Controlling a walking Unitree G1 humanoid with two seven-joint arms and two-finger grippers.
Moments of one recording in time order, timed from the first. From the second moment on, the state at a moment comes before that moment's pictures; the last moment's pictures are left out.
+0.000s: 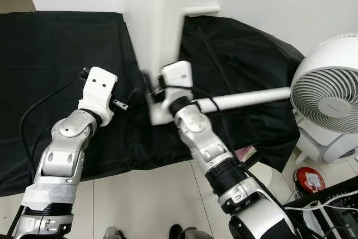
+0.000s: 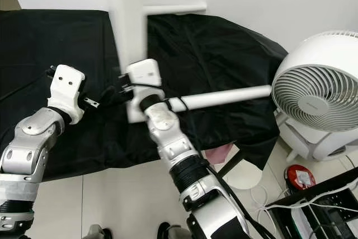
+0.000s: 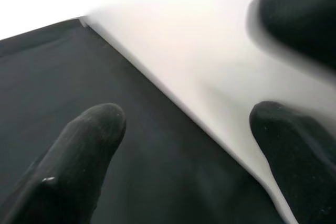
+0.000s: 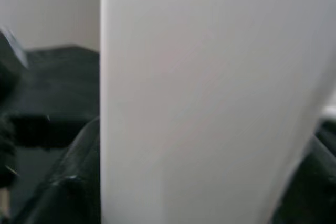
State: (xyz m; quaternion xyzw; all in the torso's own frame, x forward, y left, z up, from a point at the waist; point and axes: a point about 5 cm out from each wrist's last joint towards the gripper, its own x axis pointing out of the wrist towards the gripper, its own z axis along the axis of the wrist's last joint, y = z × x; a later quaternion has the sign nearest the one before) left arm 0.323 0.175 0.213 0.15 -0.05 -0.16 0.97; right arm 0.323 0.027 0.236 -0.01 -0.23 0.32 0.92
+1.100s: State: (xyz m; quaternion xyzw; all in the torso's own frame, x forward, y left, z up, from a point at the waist) left arm 0.320 0.192 0.213 0.19 -0.04 -0.14 0.97; right arm 0.294 -0.032 0.192 0.08 -0.21 0.31 0.92
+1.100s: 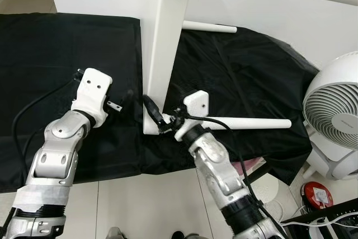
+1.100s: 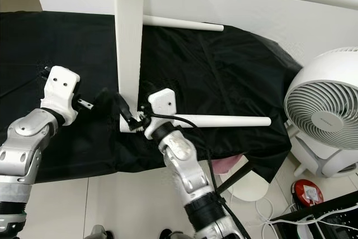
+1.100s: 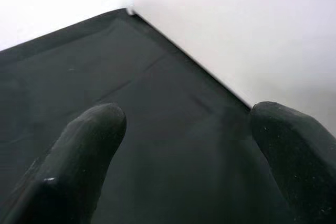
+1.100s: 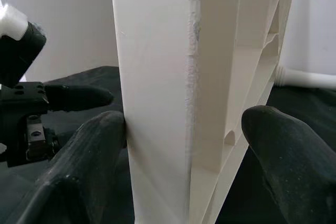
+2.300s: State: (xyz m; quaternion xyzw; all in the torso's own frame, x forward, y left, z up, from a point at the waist) left arm 0.277 0.153 0.177 0.11 0.05 -0.35 0.93; right arm 0.305 -0.137 0.161 0.01 -0.14 0.11 0.98
